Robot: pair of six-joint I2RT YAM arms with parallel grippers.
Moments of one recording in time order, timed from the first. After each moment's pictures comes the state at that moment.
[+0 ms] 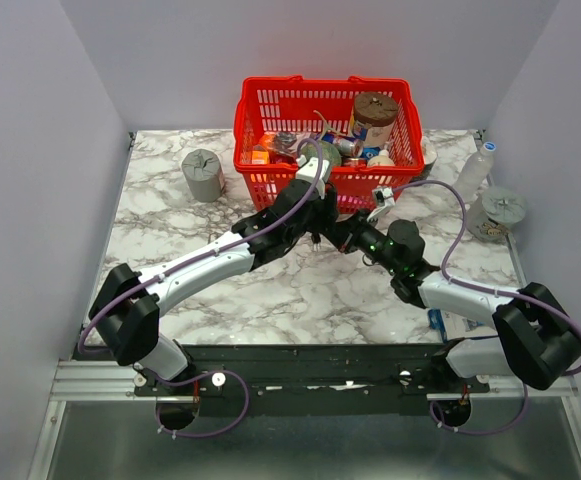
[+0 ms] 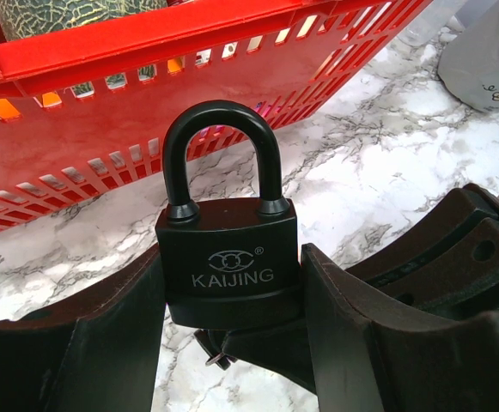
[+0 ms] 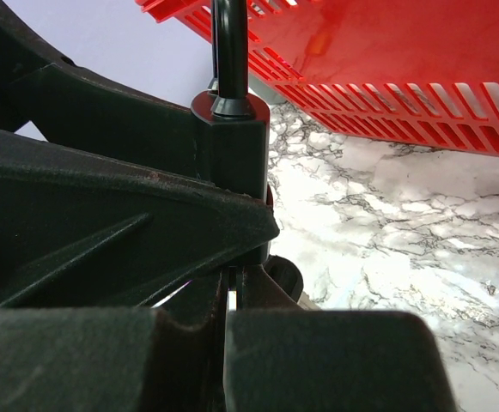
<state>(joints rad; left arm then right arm) -0.87 1.52 1.19 -0.09 -0.24 -0.38 0.59 1.33 0.52 0.78 -0.17 0.70</state>
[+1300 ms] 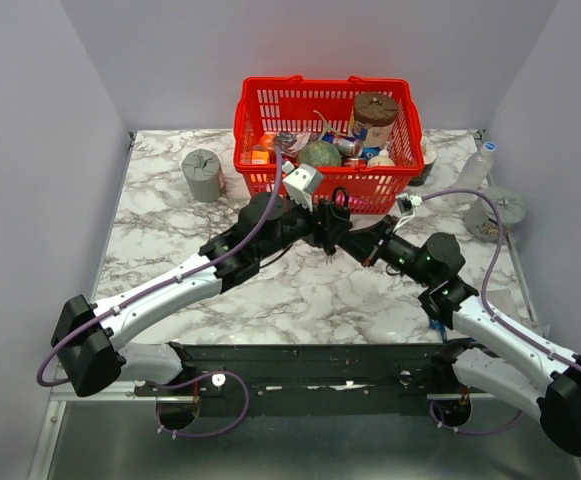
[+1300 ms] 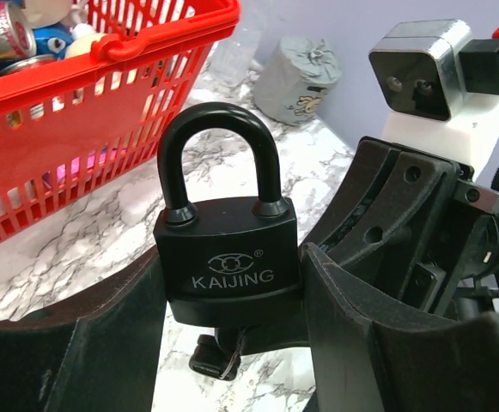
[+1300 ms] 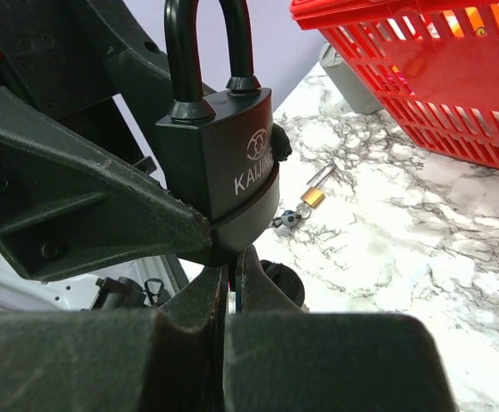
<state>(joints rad) -0.90 1.27 1.03 0.11 0.05 -0.39 0.56 0.94 0.46 0.58 -0.36 0.70</state>
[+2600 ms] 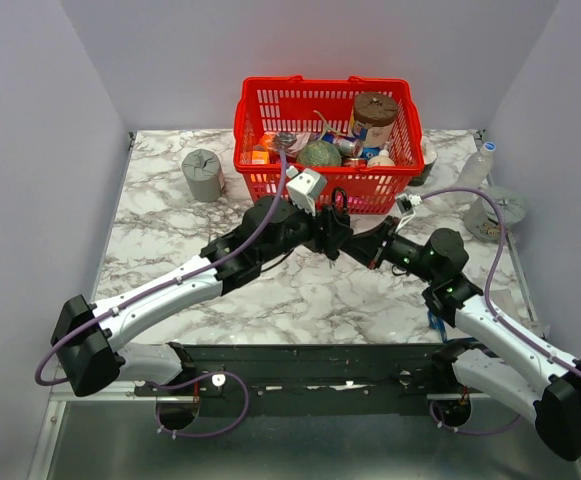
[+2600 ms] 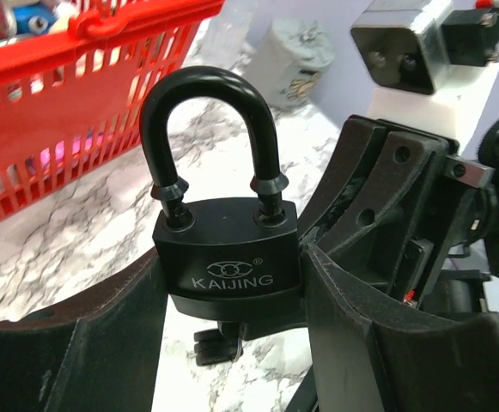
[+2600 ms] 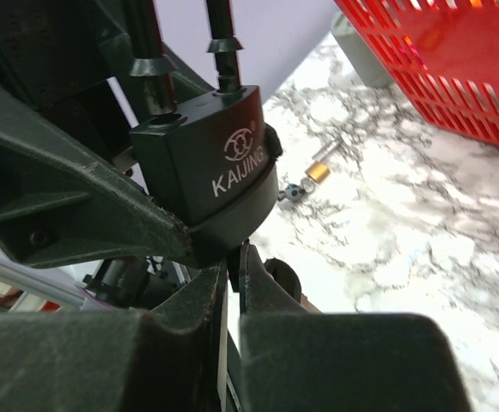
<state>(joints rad) -0.91 1.26 1.03 0.08 0.06 -0.40 0.48 0.92 0.47 0.53 -0.53 0.69</state>
